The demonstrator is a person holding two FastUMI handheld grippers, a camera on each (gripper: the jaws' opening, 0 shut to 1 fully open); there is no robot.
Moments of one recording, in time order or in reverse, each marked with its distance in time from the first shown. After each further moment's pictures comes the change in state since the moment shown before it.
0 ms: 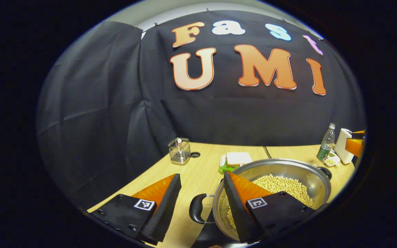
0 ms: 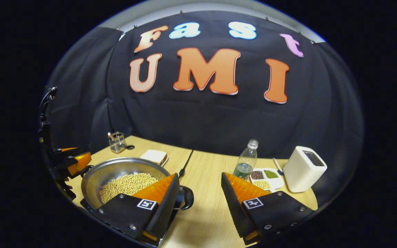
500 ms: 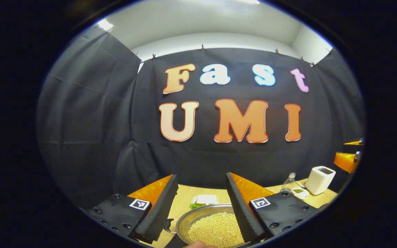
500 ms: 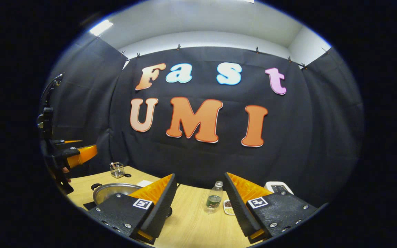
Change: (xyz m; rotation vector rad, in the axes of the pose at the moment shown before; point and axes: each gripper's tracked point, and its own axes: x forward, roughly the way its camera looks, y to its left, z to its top) left arm -0.110 -0.053 0.161 -0.090 -0.334 -0.118; right arm -0.112 -0.076 0.107 -0.034 -0.303 -0.060
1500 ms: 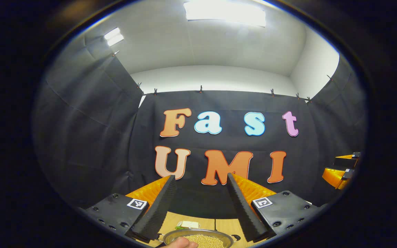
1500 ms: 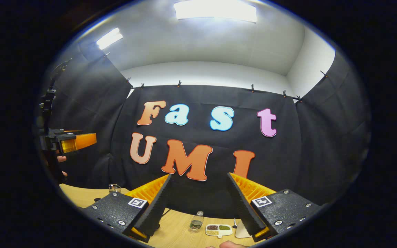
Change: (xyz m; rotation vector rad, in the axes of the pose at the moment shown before) left arm -0.073 -0.029 0.162 -0.074 -0.264 -0.034; right arm -0.063 -0.044 0.131 -0.035 -0.263 0.004
